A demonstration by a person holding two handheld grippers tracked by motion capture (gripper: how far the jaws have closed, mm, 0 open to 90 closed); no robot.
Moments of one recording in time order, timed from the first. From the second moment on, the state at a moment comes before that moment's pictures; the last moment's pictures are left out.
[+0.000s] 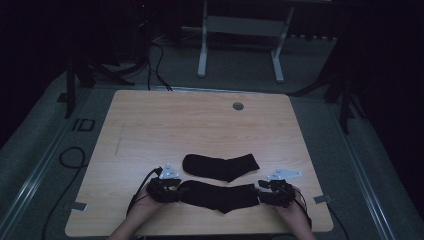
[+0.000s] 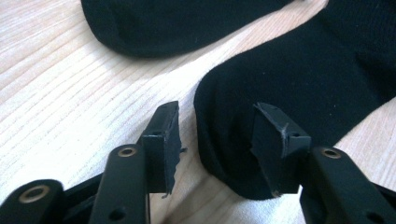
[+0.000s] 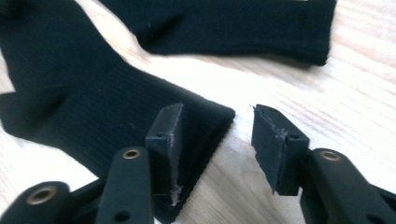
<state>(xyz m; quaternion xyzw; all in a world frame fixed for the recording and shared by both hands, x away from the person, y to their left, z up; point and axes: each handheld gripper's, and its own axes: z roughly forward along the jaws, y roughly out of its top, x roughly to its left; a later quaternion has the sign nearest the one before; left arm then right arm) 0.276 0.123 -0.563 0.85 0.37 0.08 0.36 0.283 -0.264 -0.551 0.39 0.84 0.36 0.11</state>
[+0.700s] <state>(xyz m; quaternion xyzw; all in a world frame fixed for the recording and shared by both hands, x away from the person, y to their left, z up) 0.274 0.129 -0.528 0.83 0.37 0.11 0.40 0.279 -0.252 -0.519 0.36 0.84 0.38 0.11</state>
